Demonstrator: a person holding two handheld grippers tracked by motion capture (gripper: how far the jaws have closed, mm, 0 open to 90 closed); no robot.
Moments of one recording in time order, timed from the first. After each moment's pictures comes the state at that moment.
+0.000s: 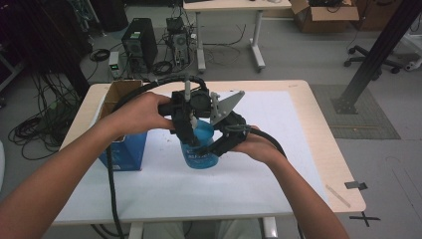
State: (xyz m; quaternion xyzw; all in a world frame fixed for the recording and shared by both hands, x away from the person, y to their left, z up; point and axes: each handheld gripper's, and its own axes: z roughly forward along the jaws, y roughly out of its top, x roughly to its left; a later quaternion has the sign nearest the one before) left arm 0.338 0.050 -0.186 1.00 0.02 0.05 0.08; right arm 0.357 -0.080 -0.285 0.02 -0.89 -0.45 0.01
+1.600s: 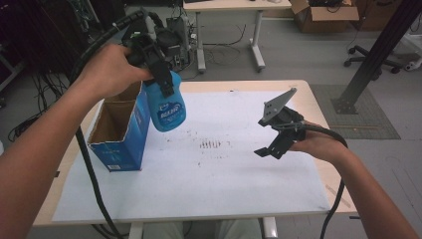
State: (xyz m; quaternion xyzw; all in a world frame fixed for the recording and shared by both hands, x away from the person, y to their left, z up) left arm 0.385 0.108 -0.094 0.93 0.33 0.12 0.04; right arm 0.354 -0.202 -0.269 -0.10 -0.95 -0.29 -0.07
